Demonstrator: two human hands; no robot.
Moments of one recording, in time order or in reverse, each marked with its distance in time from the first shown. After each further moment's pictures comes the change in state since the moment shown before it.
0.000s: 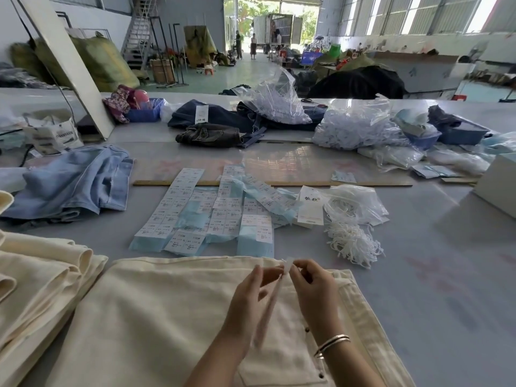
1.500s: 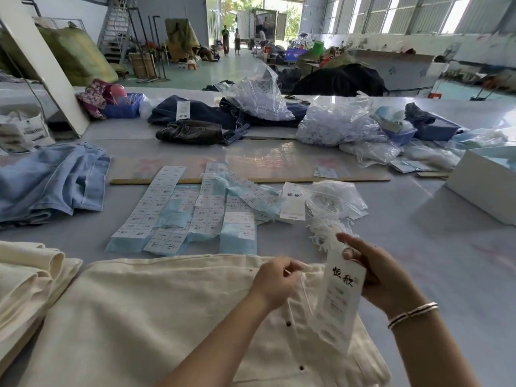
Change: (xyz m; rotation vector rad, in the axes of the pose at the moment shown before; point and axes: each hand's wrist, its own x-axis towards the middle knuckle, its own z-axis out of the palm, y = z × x) left_hand 0.057 -0.015 0.052 0.706 -0.211 0.059; right_hand 0.055 -0.021 -0.123 0.705 -0.312 0.657
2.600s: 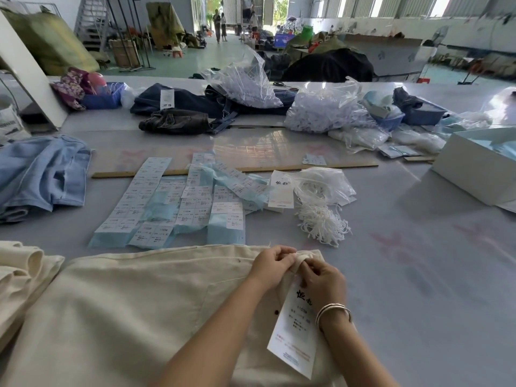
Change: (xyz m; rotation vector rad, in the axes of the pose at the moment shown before) left_hand 0.024 -0.015 0.024 -0.284 -0.042 -0.147; right_hand 0.024 0.102 0.006 -0.797 0.497 -0.311
